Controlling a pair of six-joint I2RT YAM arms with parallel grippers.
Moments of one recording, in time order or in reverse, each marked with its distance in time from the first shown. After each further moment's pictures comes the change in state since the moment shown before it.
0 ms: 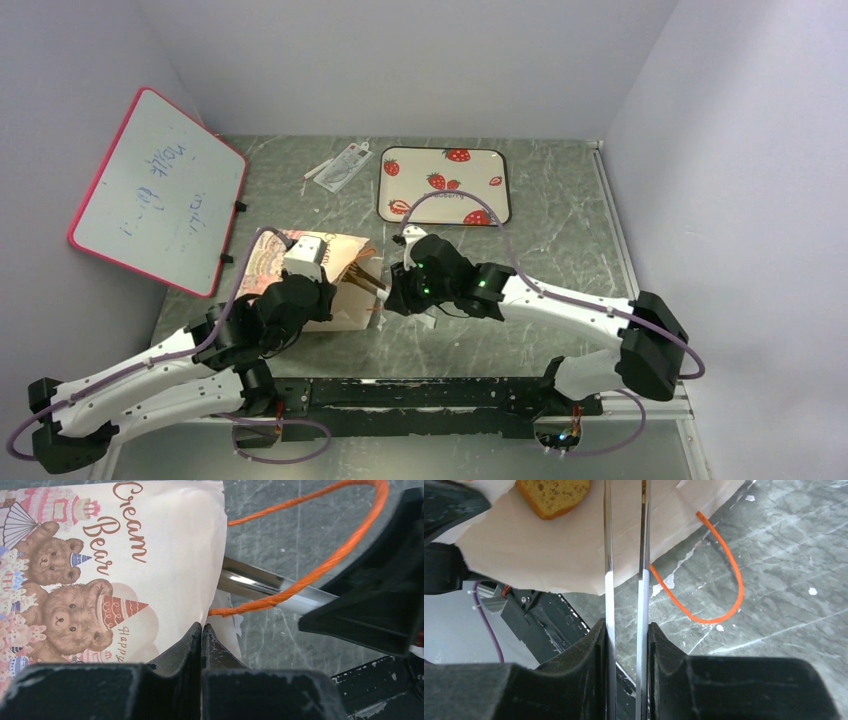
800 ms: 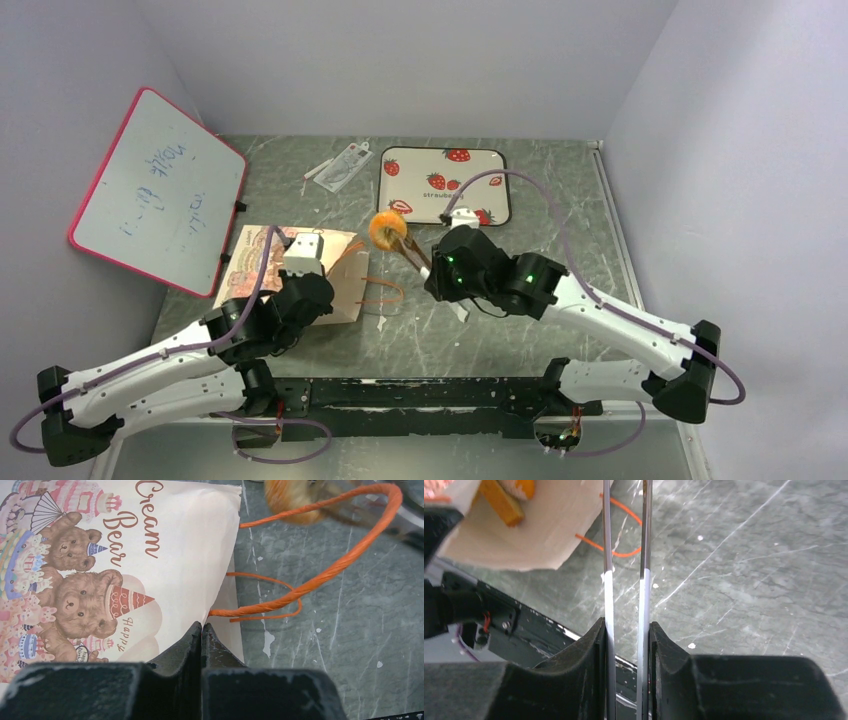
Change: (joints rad) left arm 0.000 0.083 0.005 -0.035 -0.193 -0.079; right arm 0.000 -0.211 0.156 -0.470 0.299 0.133
